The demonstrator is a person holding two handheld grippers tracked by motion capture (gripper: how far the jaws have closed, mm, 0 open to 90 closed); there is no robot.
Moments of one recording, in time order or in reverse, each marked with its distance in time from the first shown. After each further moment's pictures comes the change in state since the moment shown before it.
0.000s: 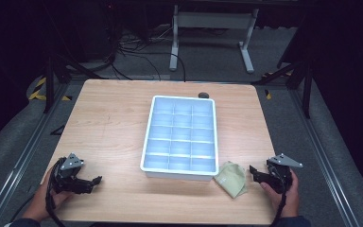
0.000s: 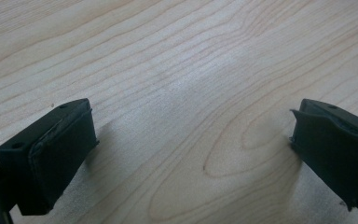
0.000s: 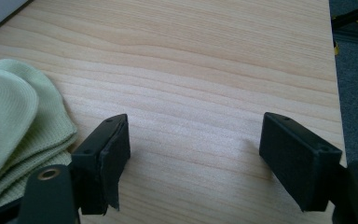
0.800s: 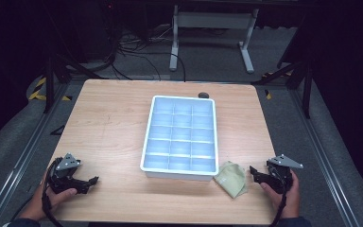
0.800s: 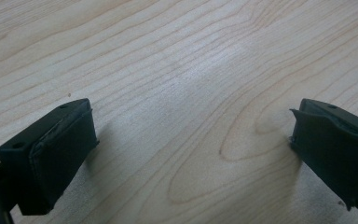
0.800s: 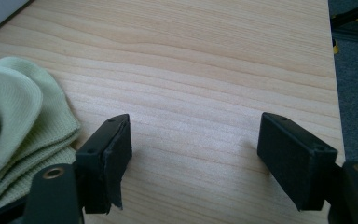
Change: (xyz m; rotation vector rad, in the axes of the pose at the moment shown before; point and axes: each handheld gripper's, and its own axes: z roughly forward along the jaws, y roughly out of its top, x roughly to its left) left arm 0.010 -0.006 -0.006 0.003 -0.013 0.020; right arm 0.000 -0.001 -0.002 0.001 0.003 0.006
